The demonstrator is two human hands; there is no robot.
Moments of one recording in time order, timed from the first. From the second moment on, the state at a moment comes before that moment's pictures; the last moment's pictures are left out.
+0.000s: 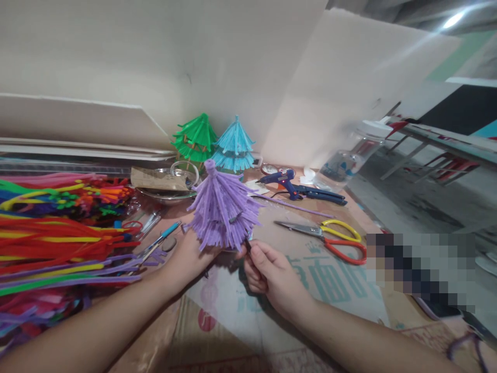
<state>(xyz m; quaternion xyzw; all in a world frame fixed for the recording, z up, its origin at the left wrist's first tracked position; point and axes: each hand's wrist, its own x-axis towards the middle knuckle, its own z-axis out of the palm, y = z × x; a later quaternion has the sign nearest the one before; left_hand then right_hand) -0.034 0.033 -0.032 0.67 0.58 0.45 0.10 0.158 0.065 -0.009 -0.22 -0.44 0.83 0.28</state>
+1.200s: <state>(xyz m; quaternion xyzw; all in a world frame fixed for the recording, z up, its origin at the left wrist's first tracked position) -0.035 0.033 -0.041 0.67 0.60 0.44 0.07 0.159 0.066 -0.008 -0.22 -0.45 0.82 0.28</state>
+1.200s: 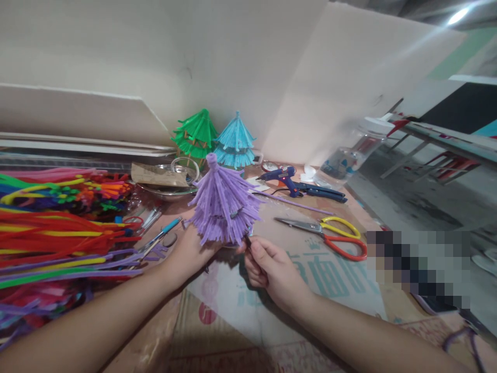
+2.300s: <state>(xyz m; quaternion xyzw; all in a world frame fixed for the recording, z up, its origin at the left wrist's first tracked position) -0.038 0.034 -0.043 0.68 0.59 0.43 0.07 0.160 0.066 -0.008 -0.23 -0.43 0.83 0.28</state>
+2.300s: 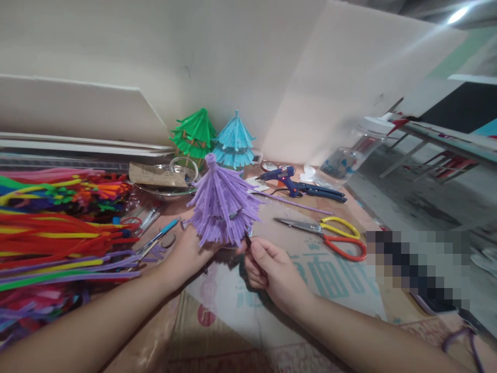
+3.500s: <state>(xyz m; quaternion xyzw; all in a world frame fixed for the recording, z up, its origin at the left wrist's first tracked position) -0.033 0.034 -0.028 0.69 0.56 0.45 0.07 0.162 0.066 -0.006 -0.24 -0.45 0.82 0.26</state>
